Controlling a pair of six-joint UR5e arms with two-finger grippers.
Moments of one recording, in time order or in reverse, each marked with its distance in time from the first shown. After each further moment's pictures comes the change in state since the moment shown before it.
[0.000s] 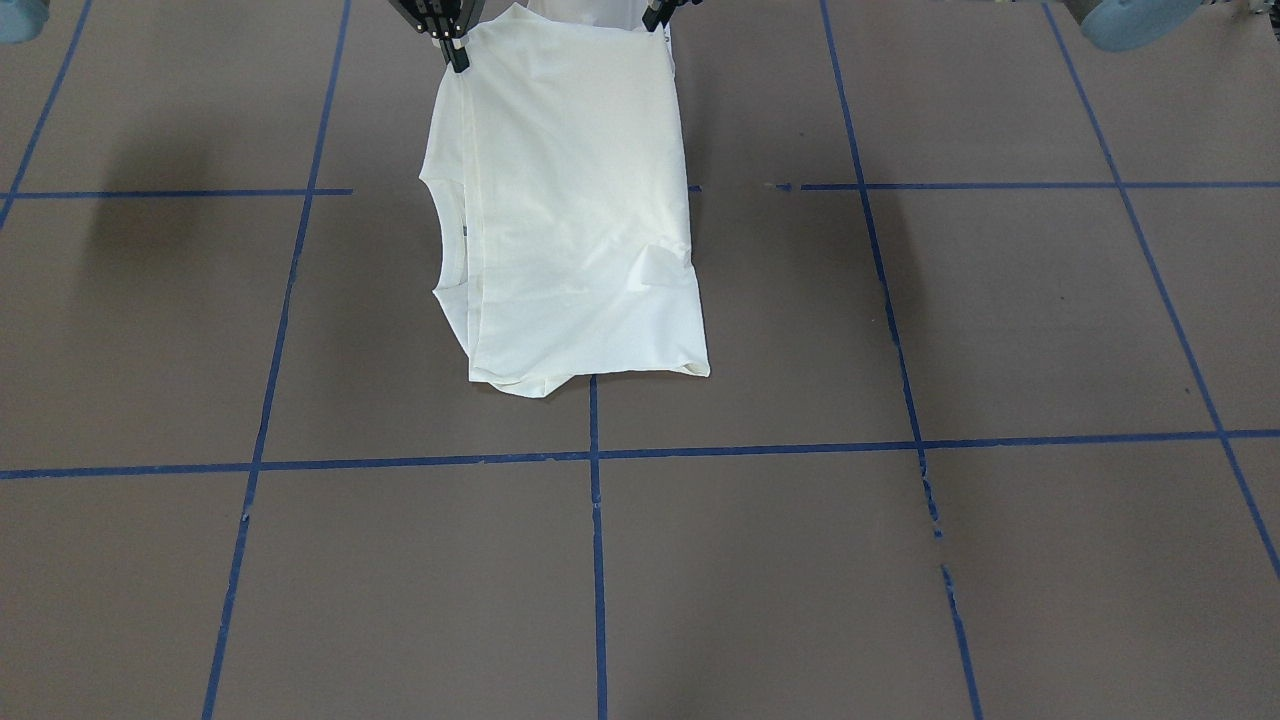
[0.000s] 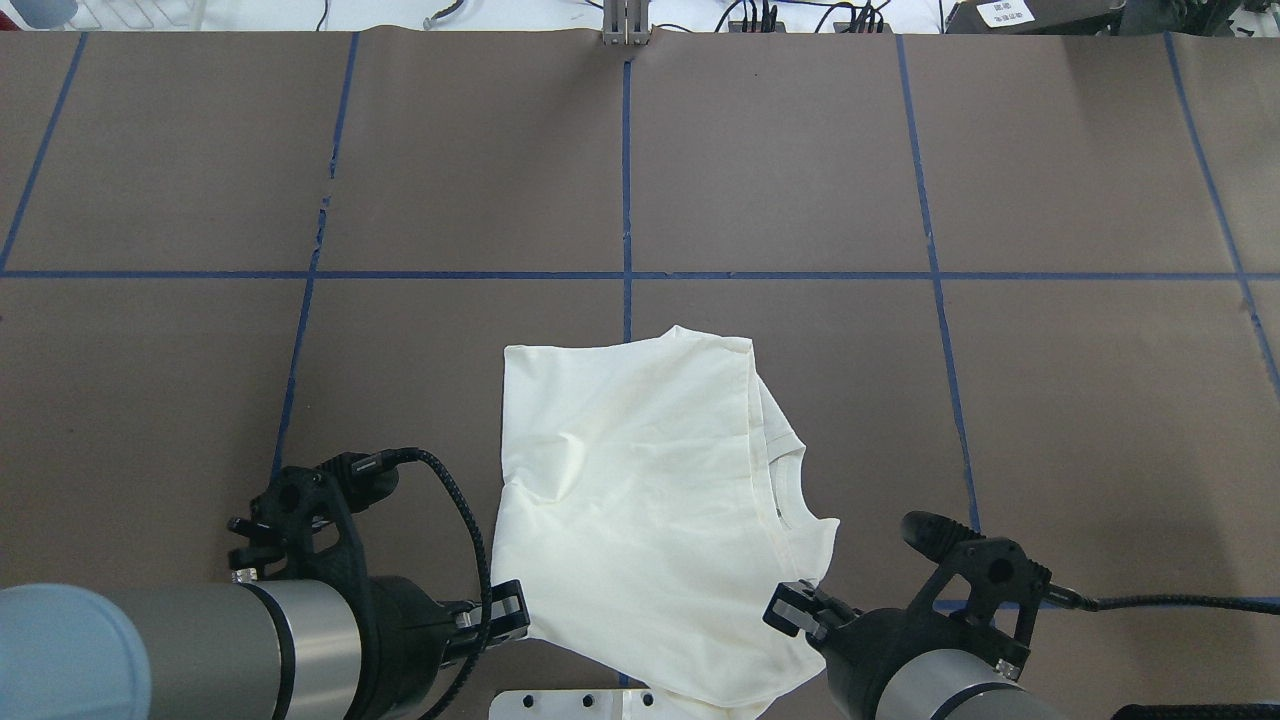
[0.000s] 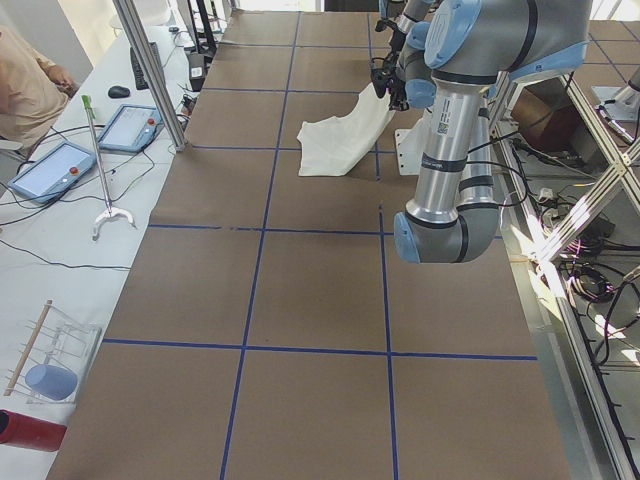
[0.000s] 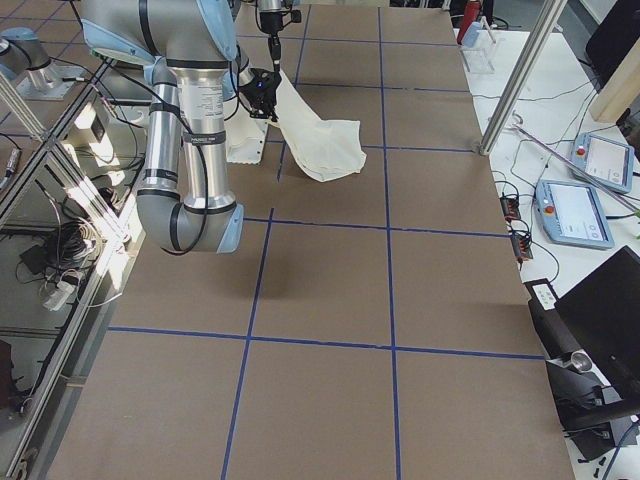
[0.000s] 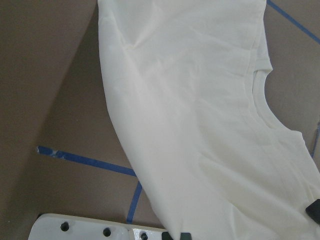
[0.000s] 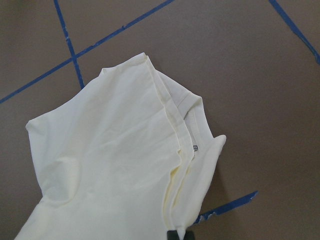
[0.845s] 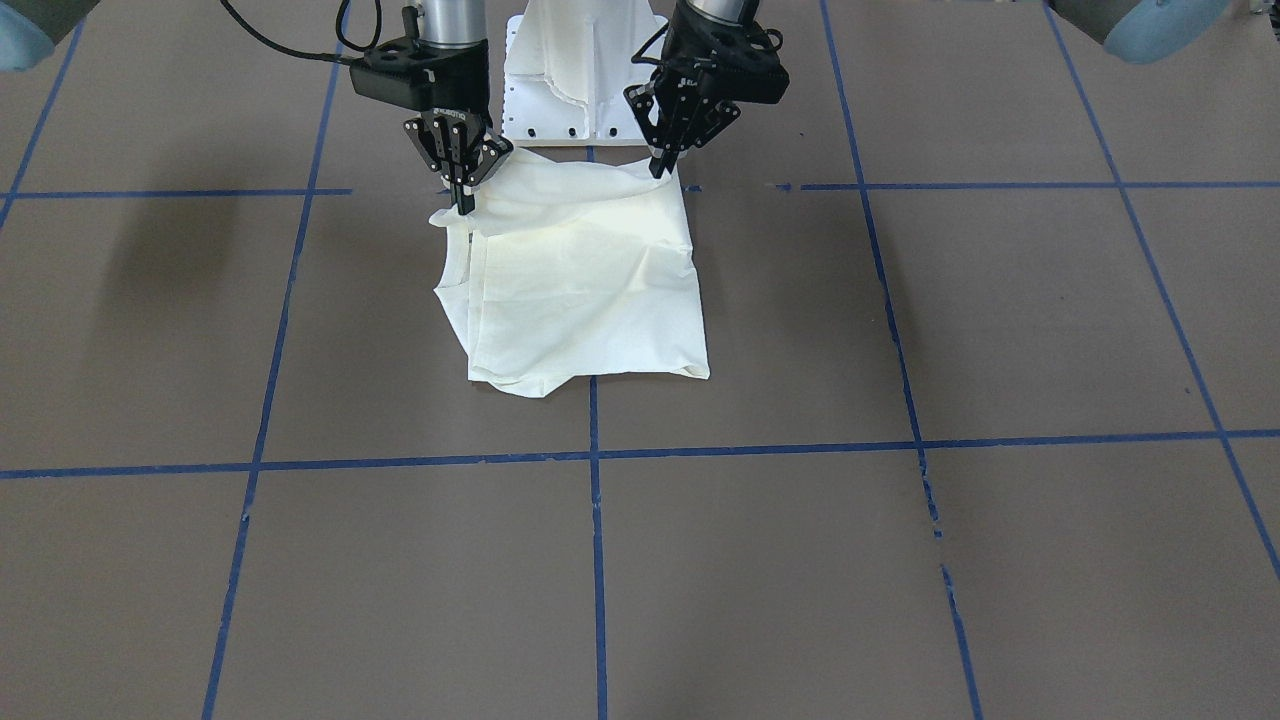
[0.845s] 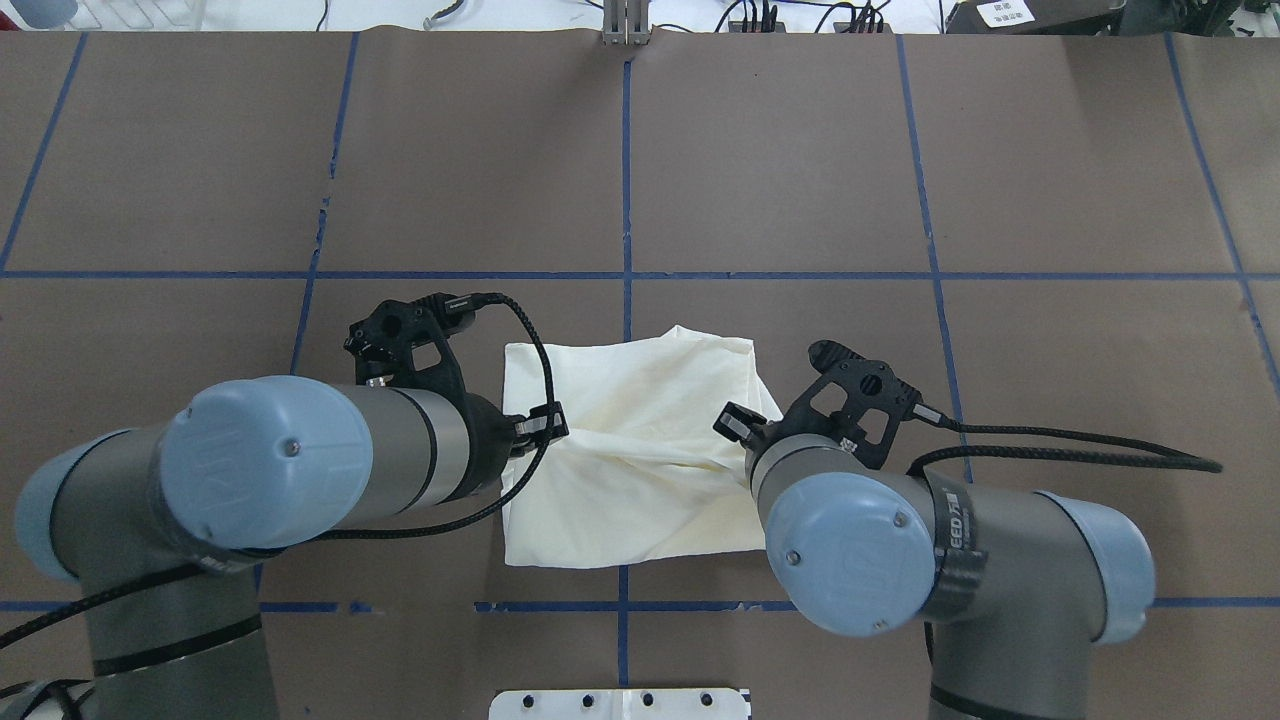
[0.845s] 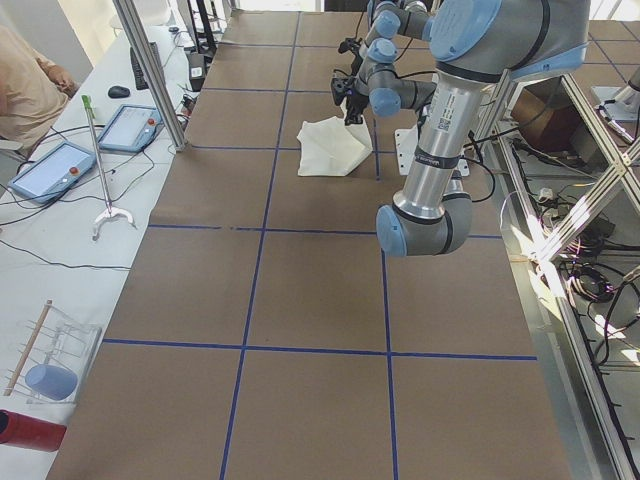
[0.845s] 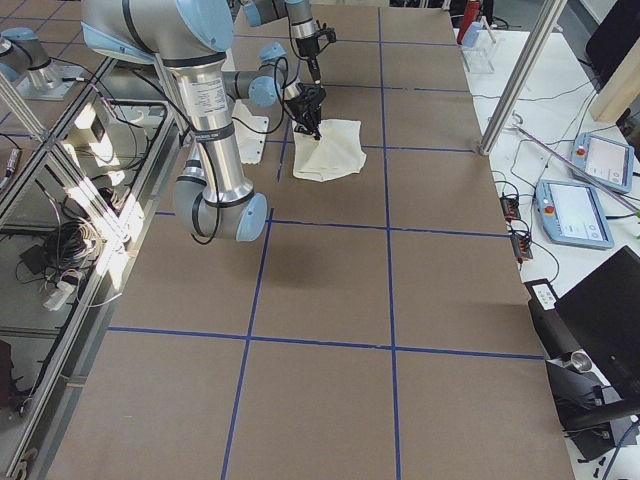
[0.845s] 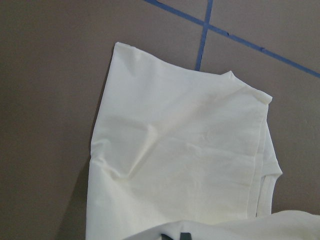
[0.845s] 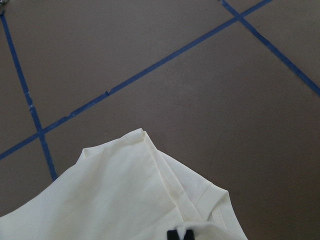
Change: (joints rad) left arm -0.234 -0.094 0.323 -0.130 -0.005 0.215; right arm 0.334 0.180 -0.401 0.089 0.153 -0.099
